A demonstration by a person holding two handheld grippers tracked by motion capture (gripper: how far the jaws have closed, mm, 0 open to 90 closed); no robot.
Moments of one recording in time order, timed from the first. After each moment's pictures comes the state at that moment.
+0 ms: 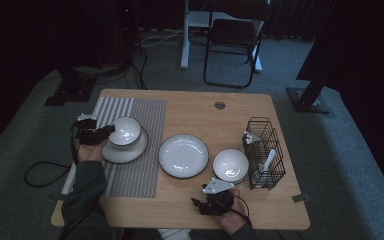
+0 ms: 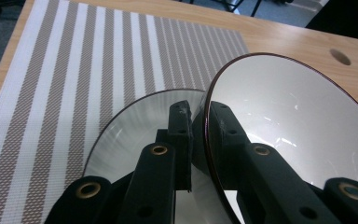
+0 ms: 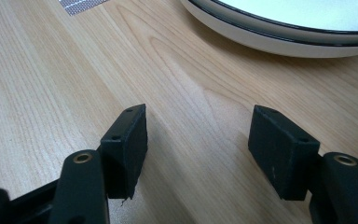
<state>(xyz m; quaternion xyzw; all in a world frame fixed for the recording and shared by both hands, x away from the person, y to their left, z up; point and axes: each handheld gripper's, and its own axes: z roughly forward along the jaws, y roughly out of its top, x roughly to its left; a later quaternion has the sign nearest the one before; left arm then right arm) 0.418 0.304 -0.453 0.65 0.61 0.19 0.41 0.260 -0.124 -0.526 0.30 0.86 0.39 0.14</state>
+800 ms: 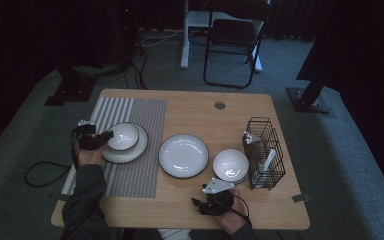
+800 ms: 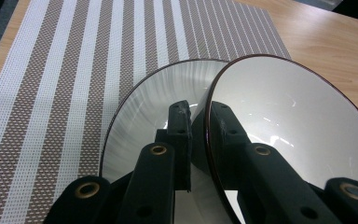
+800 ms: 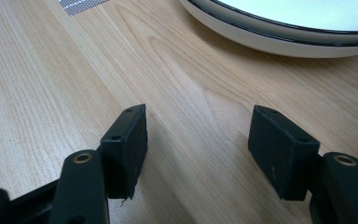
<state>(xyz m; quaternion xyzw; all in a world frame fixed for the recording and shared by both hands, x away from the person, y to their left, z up) 0.419 0.314 -0.480 0.64 0.63 0.18 0.40 0.260 -0.124 -0.526 0.30 0.86 0.39 0.14</state>
